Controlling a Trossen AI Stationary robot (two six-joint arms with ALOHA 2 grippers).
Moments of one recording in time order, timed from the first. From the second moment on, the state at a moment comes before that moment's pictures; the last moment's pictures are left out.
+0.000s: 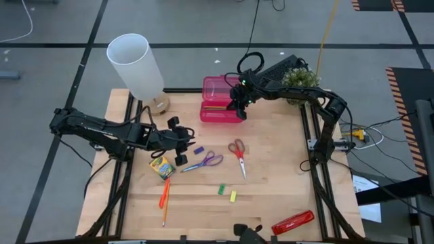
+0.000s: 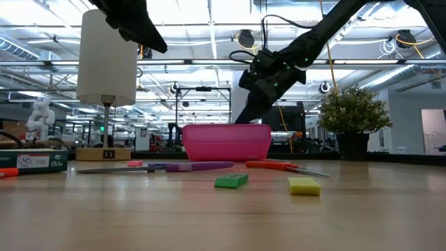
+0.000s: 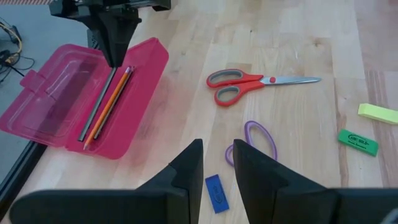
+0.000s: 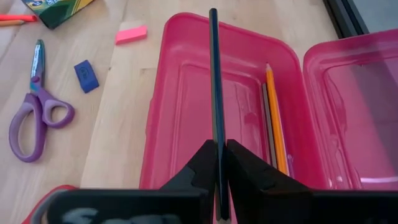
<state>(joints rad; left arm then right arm) -0.17 1.19 0.96 -0.50 -0.40 -0.15 -0.65 1.85 1.22 -0.23 -0.55 -0.39</state>
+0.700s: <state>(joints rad) -0.17 1.19 0.96 -0.47 -0.39 -0.16 -0.63 1.85 1.22 -0.28 -0.55 -0.42</state>
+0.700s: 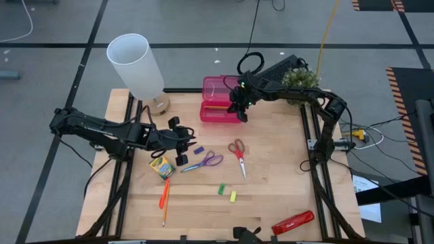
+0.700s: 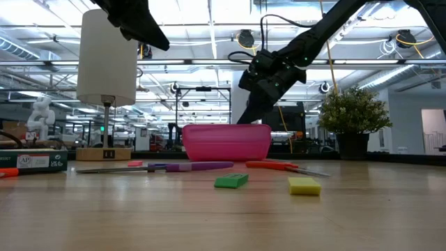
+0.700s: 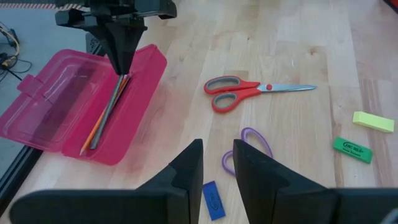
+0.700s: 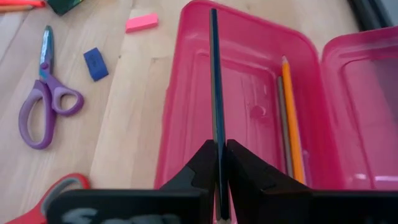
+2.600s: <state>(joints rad) -0.66 1.21 0.82 -0.55 -0.36 -0.64 -0.06 1.16 0.74 -0.08 0.03 -0.22</state>
